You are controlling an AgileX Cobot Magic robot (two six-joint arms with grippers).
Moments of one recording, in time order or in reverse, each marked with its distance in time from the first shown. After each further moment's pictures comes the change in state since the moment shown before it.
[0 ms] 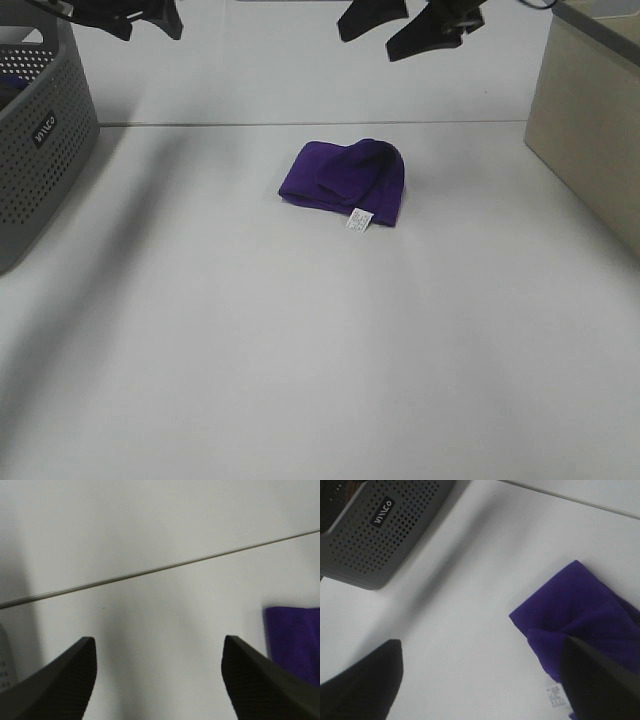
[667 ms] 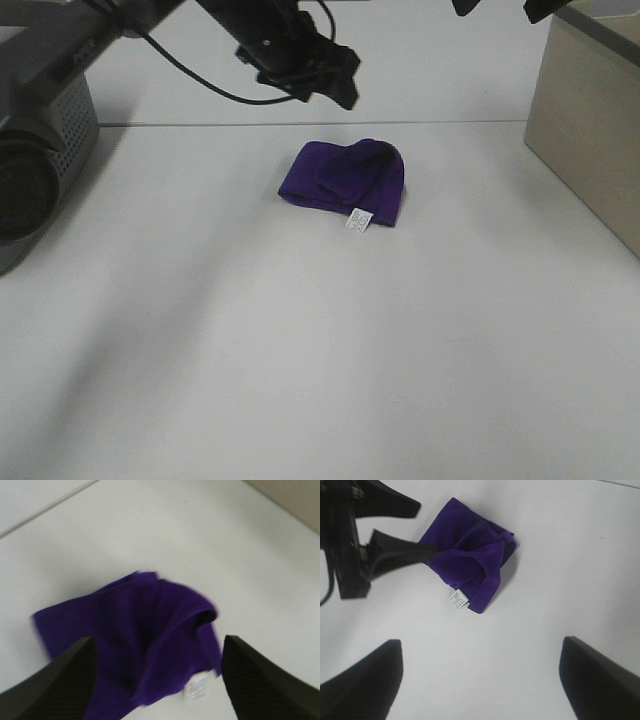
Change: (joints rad) left arm -0.301 0.095 0.028 -0.193 -0.081 0.176; right arm -0.026 -0.264 0.009 -0.534 0.193 0.391
